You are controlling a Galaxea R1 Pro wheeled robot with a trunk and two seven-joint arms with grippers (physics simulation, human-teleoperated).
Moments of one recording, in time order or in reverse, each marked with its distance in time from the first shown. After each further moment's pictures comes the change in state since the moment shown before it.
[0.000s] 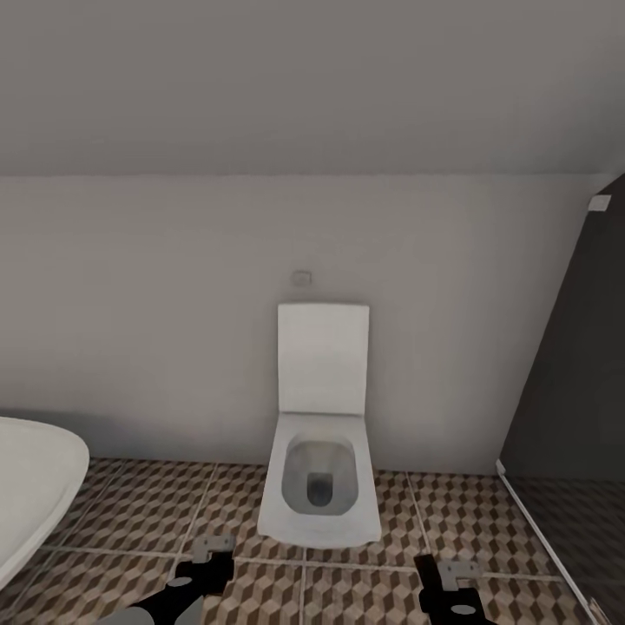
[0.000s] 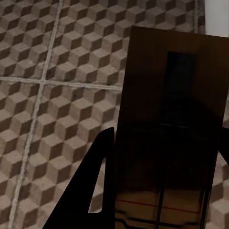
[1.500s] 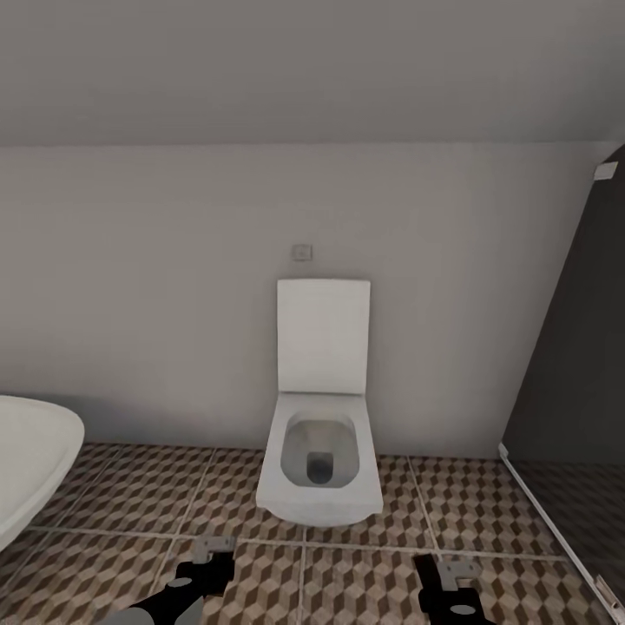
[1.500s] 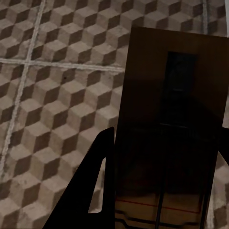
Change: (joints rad) left arm 0.001 0.000 0.000 0.000 0.001 -0.001 -0.009; right arm 0.000 0.001 0.000 0.000 0.001 -0.002 0.000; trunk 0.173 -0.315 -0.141
